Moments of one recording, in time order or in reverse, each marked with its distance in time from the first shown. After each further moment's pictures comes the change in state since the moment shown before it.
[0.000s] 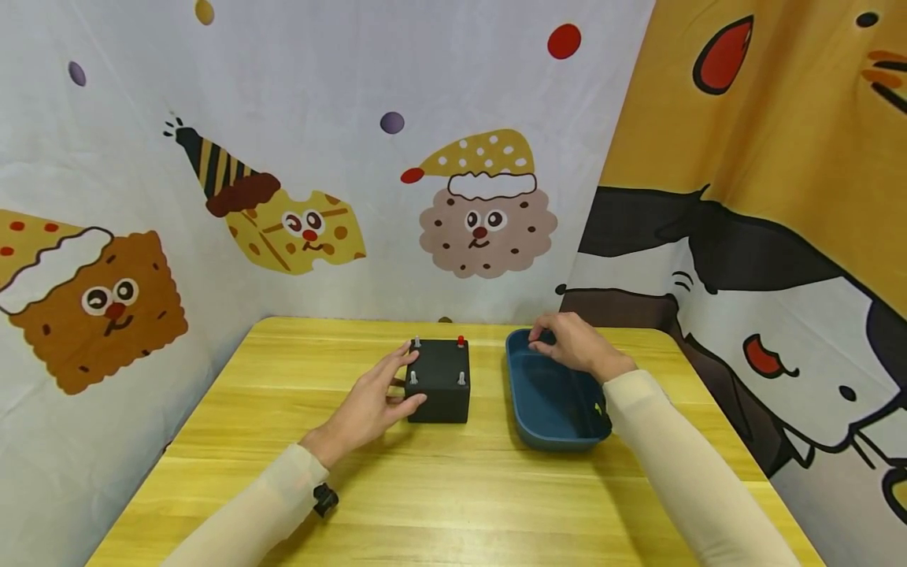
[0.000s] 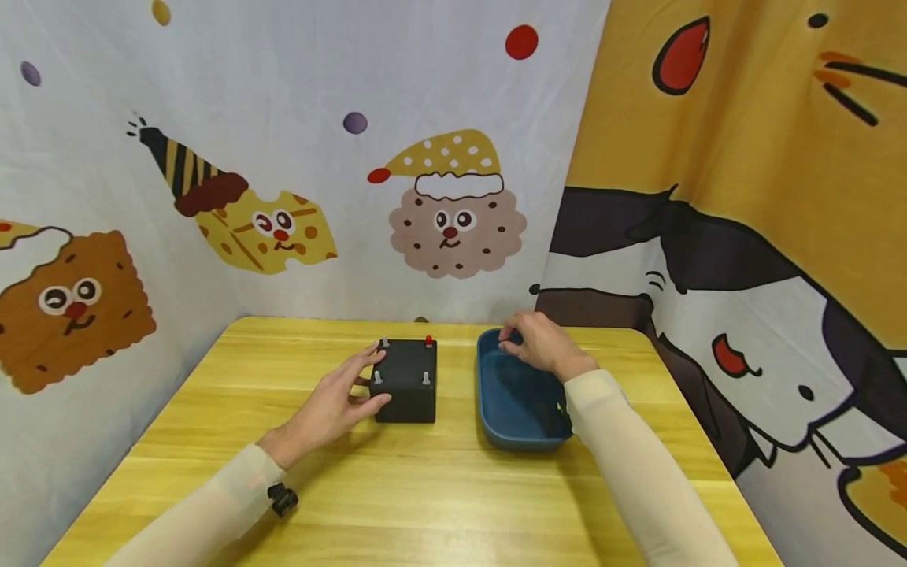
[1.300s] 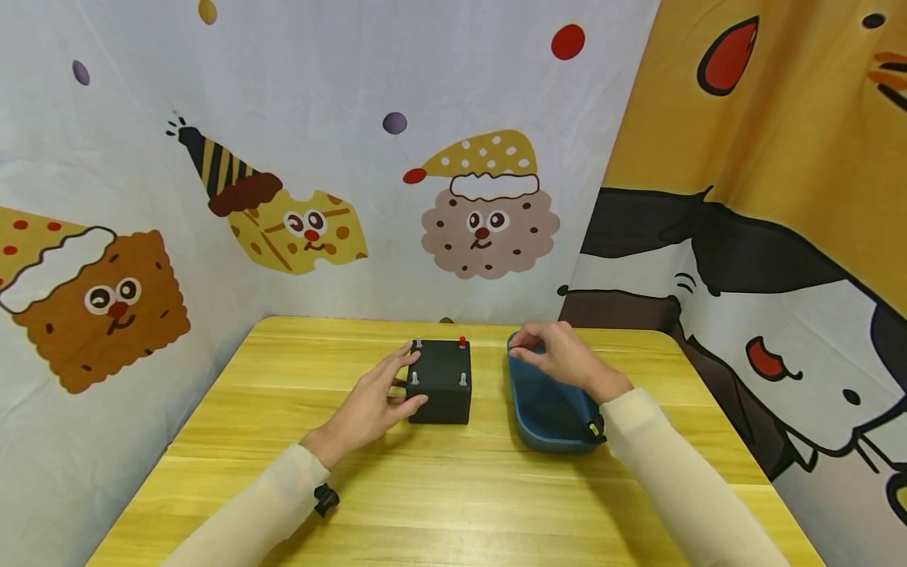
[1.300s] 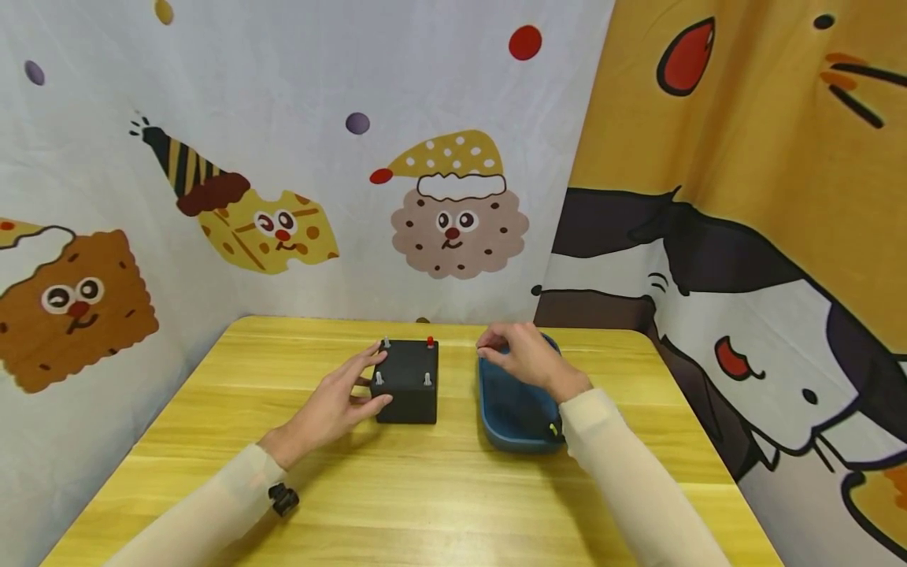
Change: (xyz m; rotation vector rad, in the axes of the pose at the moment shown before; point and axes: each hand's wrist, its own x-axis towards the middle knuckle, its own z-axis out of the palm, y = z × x) left_hand 0.000 -0.002 0.000 -0.020 0.000 -0.007; right_hand -0.009 -0.046 0.006 0.208 0.071 -0.084
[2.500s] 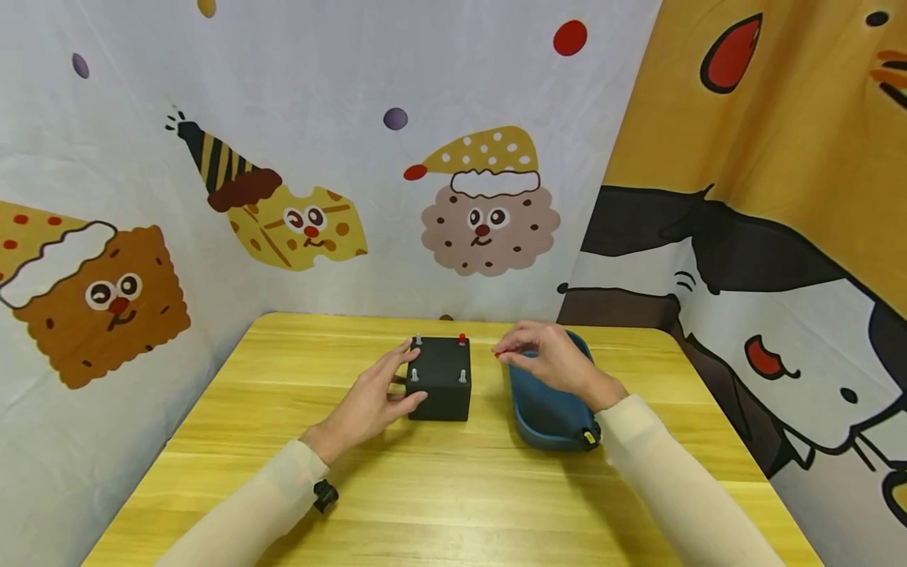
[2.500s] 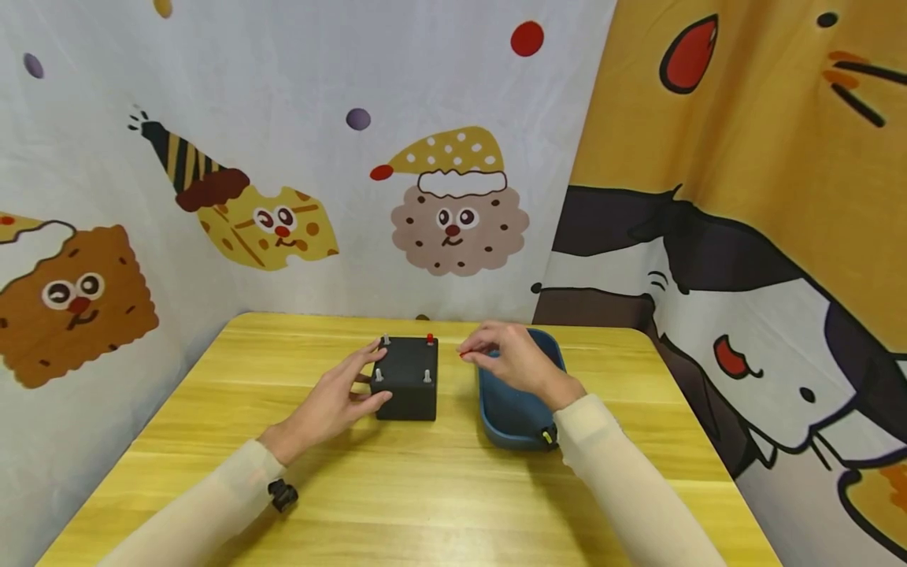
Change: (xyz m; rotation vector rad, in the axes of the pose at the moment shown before) left_hand -0.001 0.002 -0.002 0.013 -0.002 0.012; right_hand -0.004 -0.028 0.003 0.160 0.035 -0.114
